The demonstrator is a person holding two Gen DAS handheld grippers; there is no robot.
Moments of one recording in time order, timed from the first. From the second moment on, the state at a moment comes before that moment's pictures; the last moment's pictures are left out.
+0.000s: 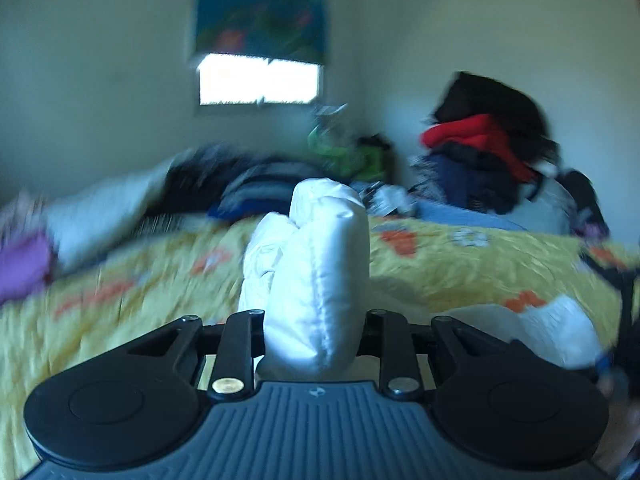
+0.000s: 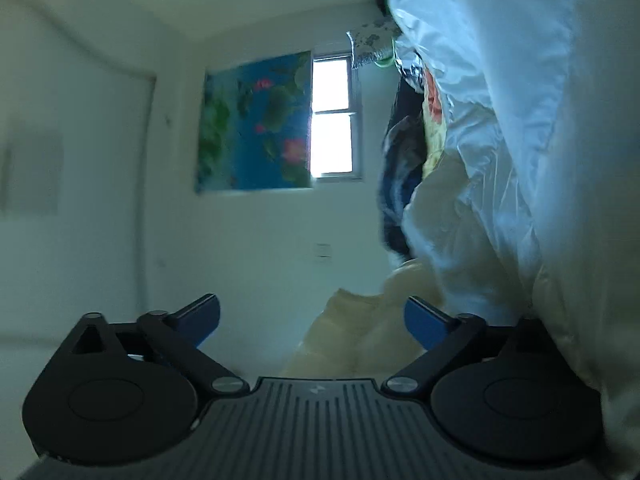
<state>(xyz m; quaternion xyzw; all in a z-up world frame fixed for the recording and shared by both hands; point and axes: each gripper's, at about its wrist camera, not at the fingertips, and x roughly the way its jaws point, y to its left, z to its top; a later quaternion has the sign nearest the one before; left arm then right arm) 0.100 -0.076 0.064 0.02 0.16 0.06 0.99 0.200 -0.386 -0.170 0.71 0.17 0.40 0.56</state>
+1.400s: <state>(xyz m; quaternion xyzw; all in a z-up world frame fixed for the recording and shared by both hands) 0.021 -0.159 0.036 0.21 0.02 -0.29 0.94 0.148 -0.417 -0.056 0.33 0.18 0.34 0.86</state>
